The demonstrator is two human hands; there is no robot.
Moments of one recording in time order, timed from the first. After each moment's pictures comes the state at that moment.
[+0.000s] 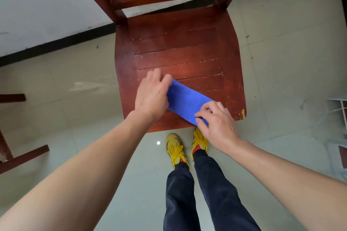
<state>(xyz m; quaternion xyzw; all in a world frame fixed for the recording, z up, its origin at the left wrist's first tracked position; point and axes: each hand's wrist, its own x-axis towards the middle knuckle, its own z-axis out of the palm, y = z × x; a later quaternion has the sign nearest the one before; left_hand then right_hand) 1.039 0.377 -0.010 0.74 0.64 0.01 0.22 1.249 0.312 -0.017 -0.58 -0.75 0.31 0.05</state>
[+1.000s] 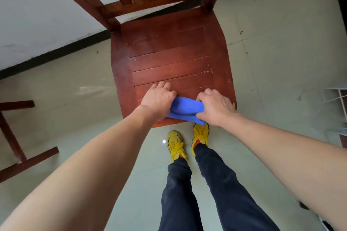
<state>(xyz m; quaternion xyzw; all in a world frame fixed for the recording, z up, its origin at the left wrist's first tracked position) 1.072 0.381 0.002 0.80 0.49 -0.26 0.23 1.262 0.364 -0.001 -0.58 -0.71 0.35 -0.18</state>
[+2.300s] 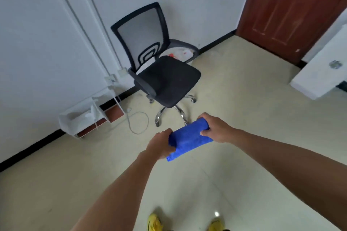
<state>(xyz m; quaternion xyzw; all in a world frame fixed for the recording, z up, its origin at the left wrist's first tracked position) 1.431 -0.269 0.367 0.92 -0.13 -0.28 0.24 1.404 -0.502 0.386 -0.92 0.05 0.20 0.34</state>
